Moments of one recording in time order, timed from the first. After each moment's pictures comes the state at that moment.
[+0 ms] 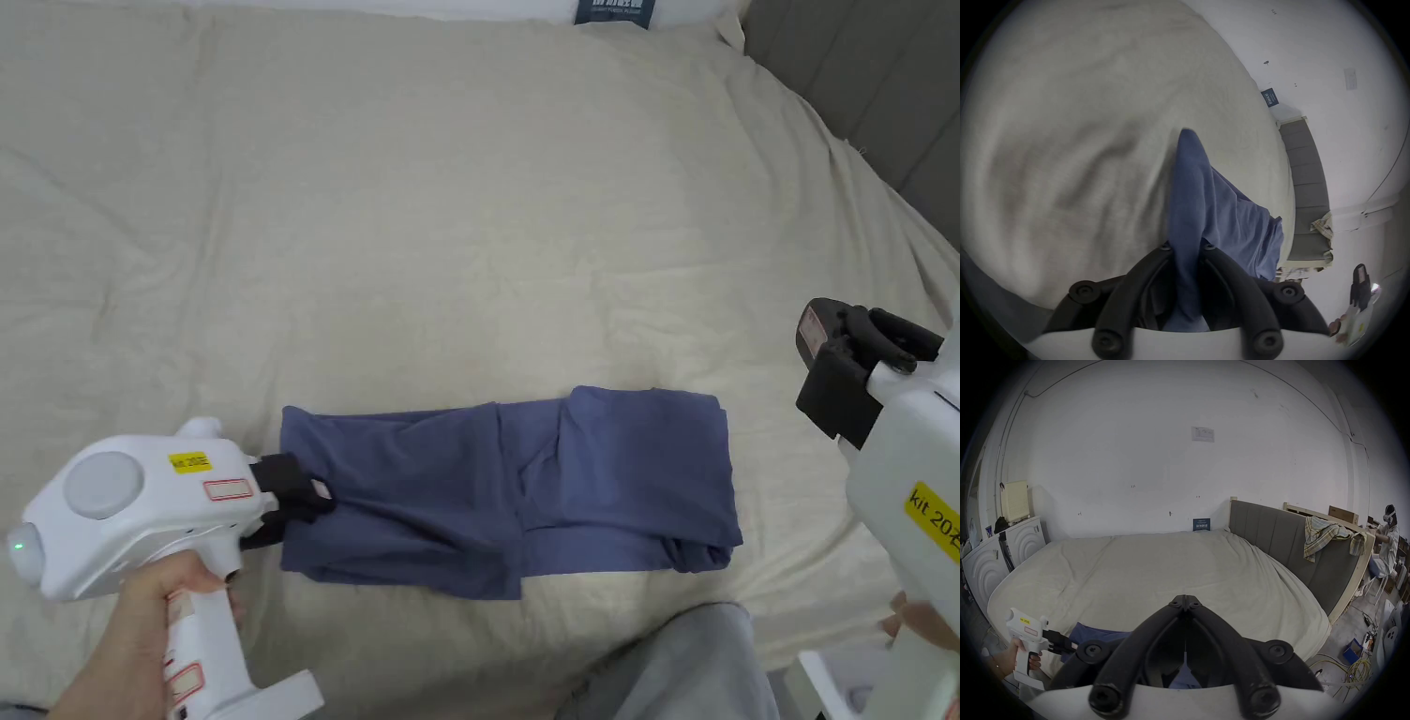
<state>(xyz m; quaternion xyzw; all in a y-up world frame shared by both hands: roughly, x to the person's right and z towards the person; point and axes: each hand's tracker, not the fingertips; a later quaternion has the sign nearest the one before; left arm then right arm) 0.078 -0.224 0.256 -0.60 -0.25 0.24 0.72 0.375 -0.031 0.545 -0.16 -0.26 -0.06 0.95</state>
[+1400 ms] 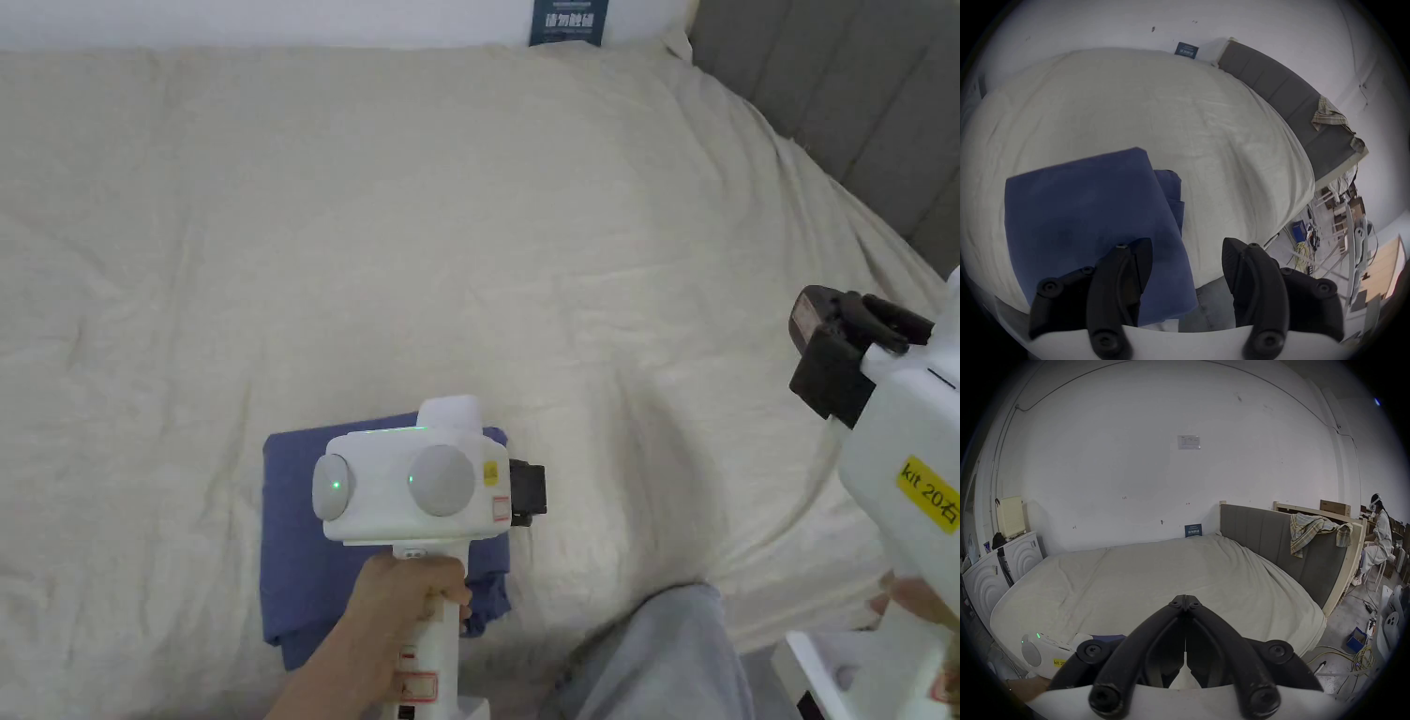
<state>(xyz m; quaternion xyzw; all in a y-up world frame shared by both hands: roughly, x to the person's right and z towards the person) 0.255 -0.193 0.371 -0.52 -0.39 -0.01 0.76 0.385 -0.026 0.586 -0.13 -0.28 -0.08 0.95</state>
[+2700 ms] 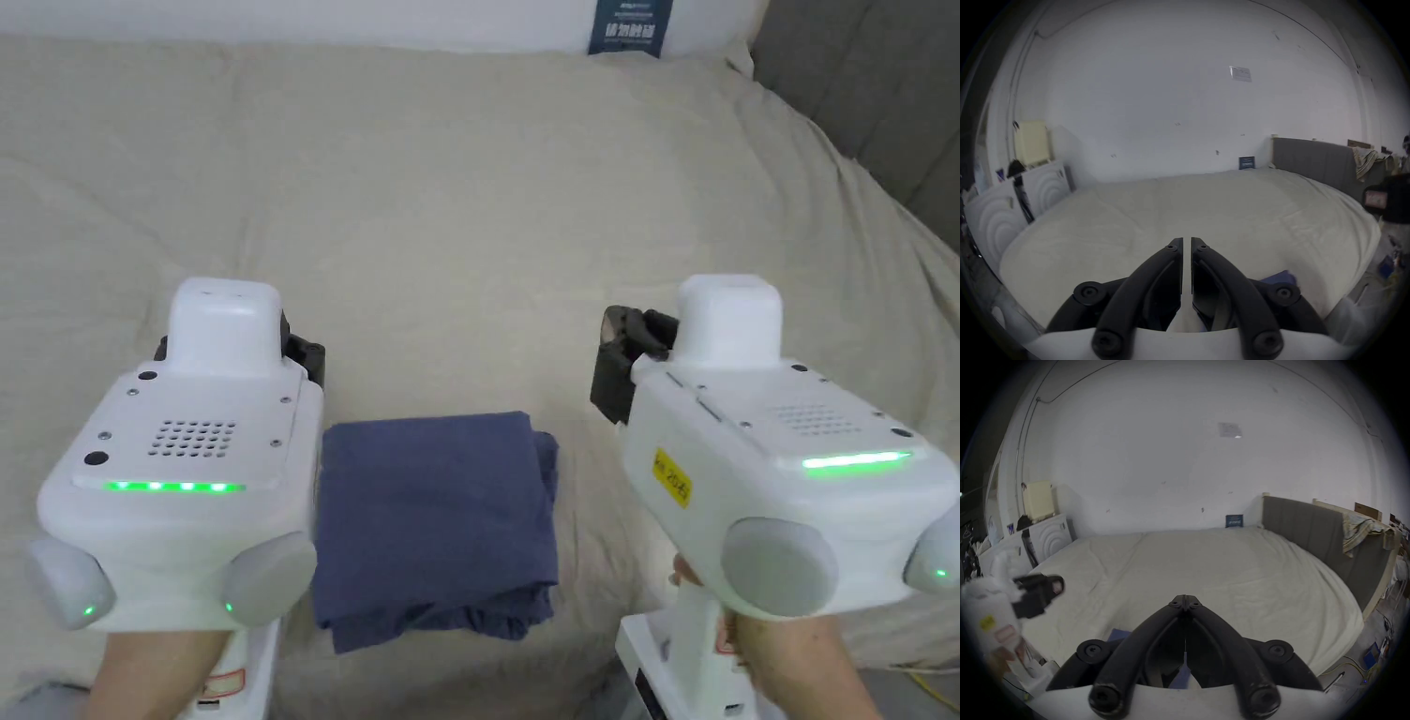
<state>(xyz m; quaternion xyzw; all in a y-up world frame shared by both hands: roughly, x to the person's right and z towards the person) 0.095 -0.097 0.371 -0.12 -0.20 -0.09 0.97 0.308 -0.077 0.474 -0.18 -0.16 -0.07 0.97</state>
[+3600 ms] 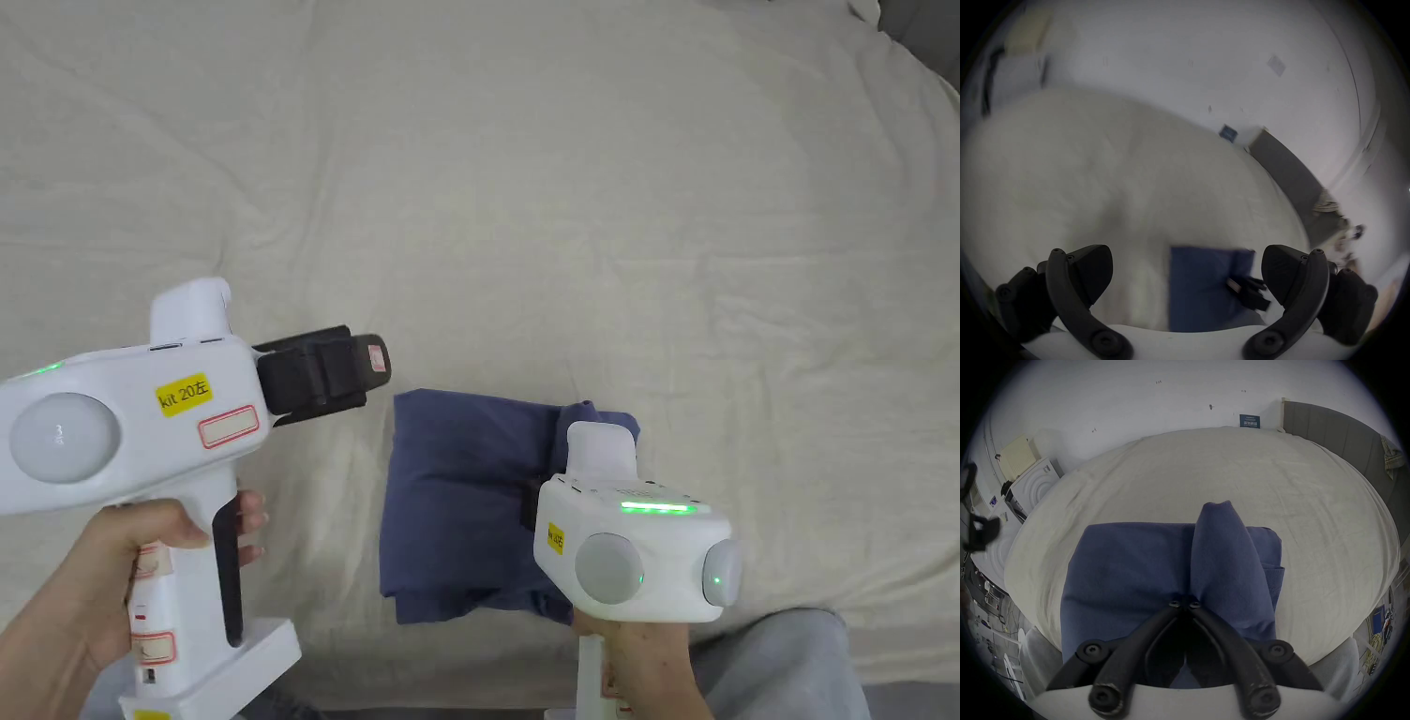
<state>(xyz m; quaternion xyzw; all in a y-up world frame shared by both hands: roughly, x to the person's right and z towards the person) 0.027 -0.158 0.255 -0.46 -0.37 0.19 0.79 0.282 -0.242 0.404 -0.41 -0.14 -0.16 0.89</state>
